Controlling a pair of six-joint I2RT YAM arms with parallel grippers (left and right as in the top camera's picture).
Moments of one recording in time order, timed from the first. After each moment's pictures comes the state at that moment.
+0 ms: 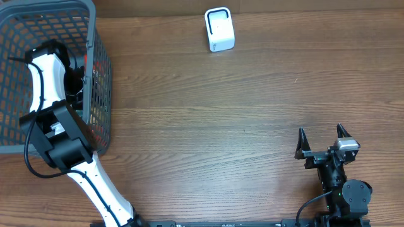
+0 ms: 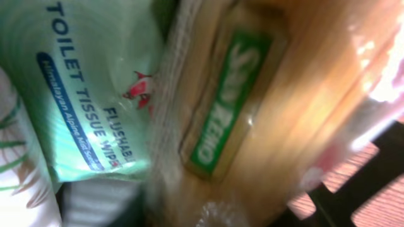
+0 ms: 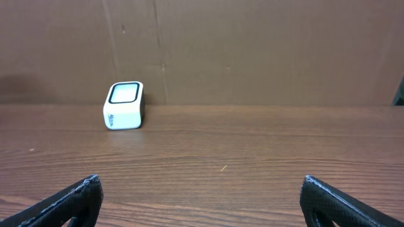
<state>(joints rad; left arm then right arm) 0.42 2.31 1.99 -1.36 0.04 0.00 0.00 0.01 0.02 -0.03 -0.09 0.03</state>
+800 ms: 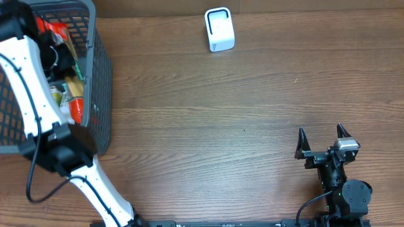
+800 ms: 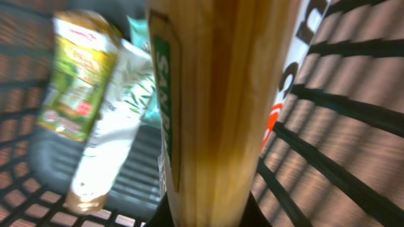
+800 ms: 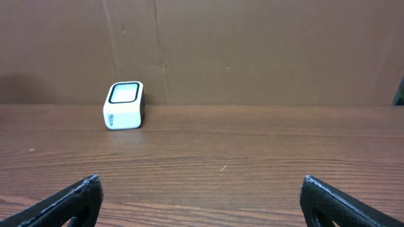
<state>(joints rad) 0.42 2.21 2.54 -1.67 0.05 -0.11 0.00 0.01 0.02 -0.03 -0.09 0.03</state>
